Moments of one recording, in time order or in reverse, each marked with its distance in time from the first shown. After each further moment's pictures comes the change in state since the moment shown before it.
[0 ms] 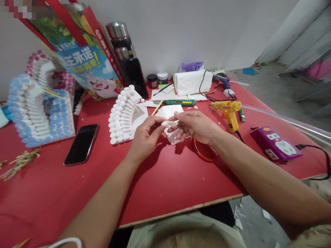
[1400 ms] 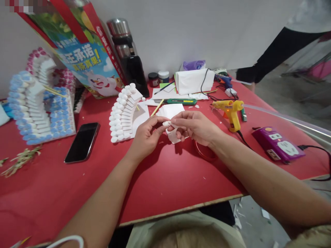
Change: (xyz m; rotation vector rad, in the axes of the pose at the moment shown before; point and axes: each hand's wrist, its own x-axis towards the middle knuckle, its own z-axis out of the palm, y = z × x) left_hand 0.000 -0.007 -0.004 0.055 -0.073 0.014; right_hand -0.003 0.006 0.008 0.008 0.003 -0.064
